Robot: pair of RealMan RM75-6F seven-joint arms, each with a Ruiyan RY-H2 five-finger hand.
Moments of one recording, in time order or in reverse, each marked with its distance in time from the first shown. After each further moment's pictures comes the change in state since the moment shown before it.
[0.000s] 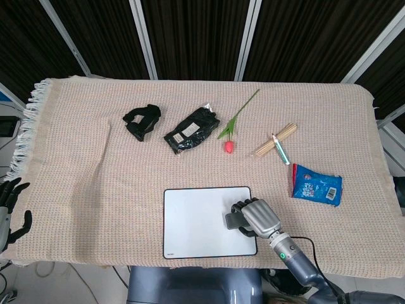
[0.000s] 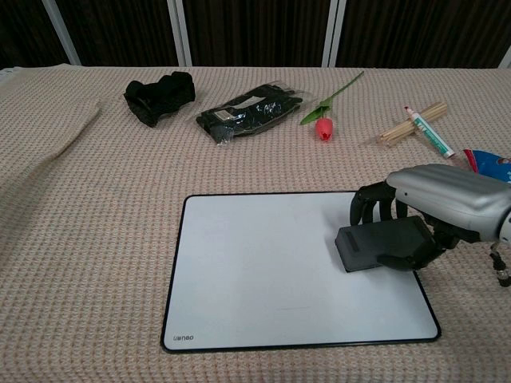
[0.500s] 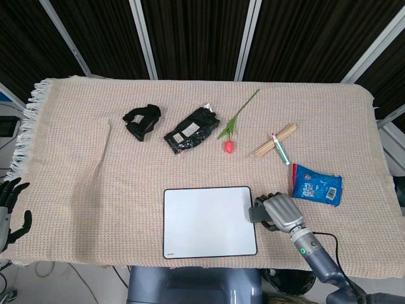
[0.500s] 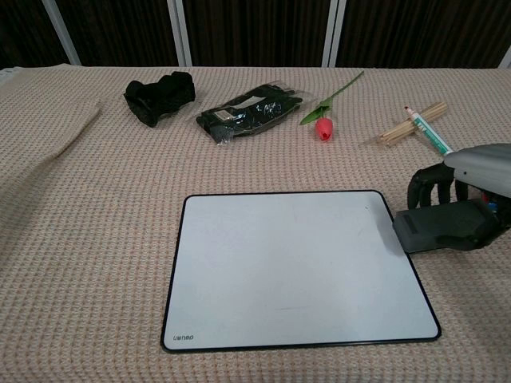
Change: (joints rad) left arm 0.001 0.000 0.000 -0.001 -0.001 0.001 -0.002; right arm -0.026 0.145 0.020 -0.026 0.038 0.028 0.005
